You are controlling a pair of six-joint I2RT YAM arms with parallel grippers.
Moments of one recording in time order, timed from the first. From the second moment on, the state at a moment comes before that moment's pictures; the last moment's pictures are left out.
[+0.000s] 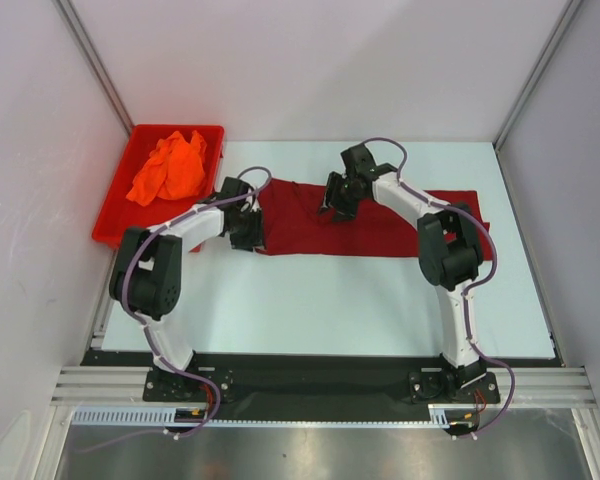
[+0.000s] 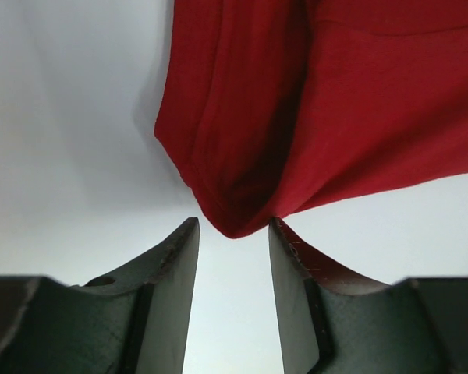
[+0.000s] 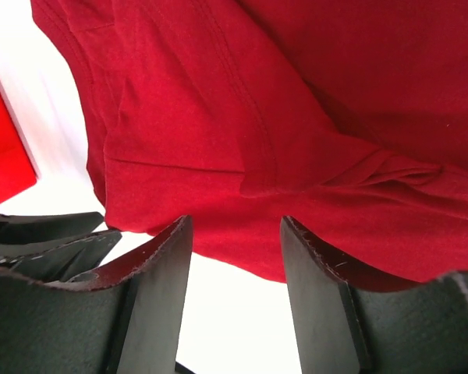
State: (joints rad) left arm -0.29 1.80 1.17 -0.48 0.15 -0.30; right arm 0.44 2.18 1.78 -0.58 -0.28 0.68
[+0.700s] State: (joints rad) left arm -0.28 1.87 1.20 -0.50 0.14 -0.31; right arm 0.47 2.20 1.73 -0.54 -0.15 0.81
